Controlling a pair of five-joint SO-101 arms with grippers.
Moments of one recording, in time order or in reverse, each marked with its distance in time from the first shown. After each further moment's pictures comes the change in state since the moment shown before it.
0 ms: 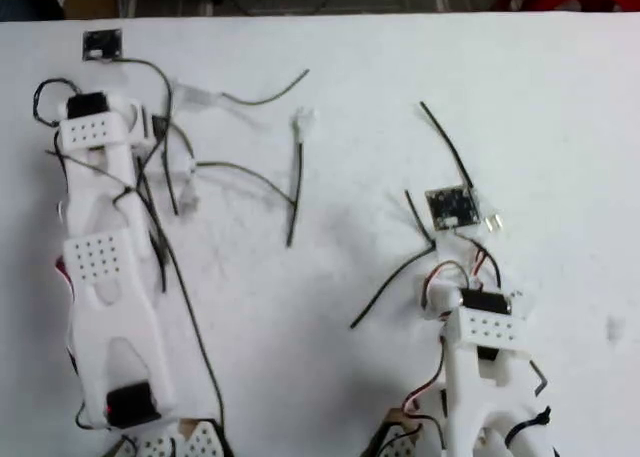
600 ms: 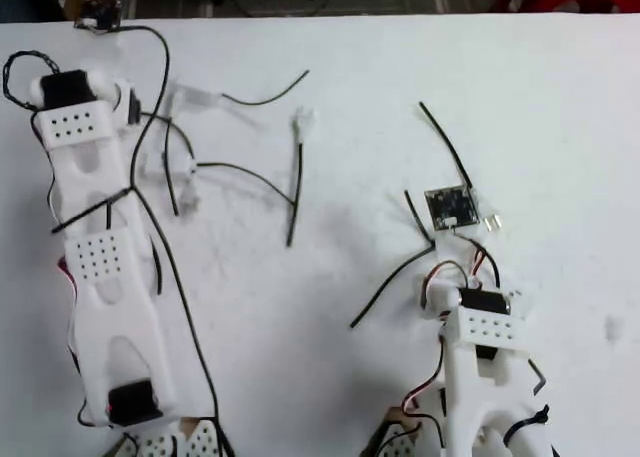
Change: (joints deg) left arm 0.0 -2.5 -25.0 24.8 -11.2; right arm 0.0 0.0 0.0 0.0 0.0
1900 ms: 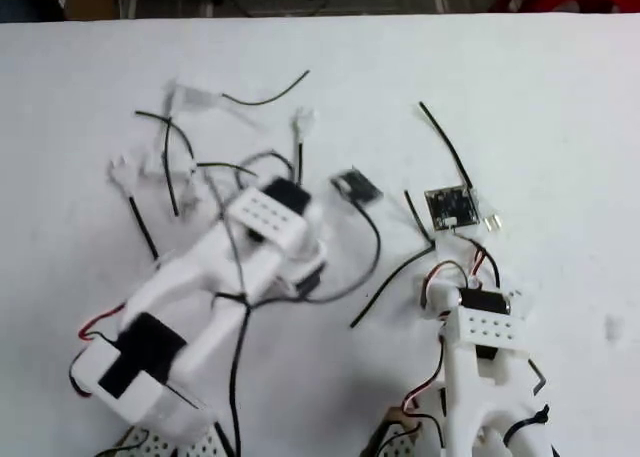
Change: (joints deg) left arm 50.1 -64.2 117.0 -22.3 2.4; right arm 0.0 0.0 0.0 0.0 0.0
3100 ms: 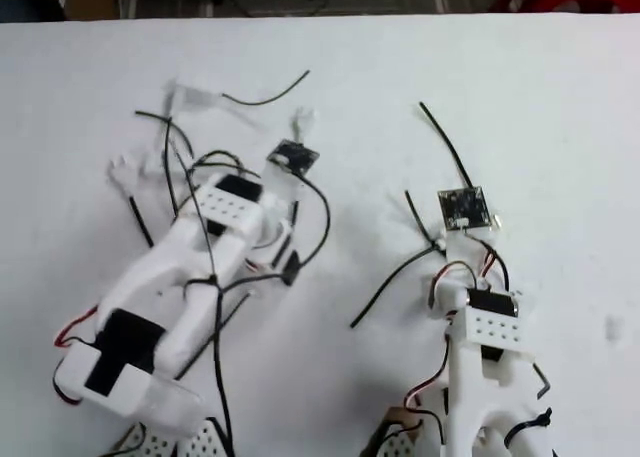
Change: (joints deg) left arm -14.8 -1.0 5.5 -10.0 8.4; right arm 3.2 0.0 0.0 0.0 0.0
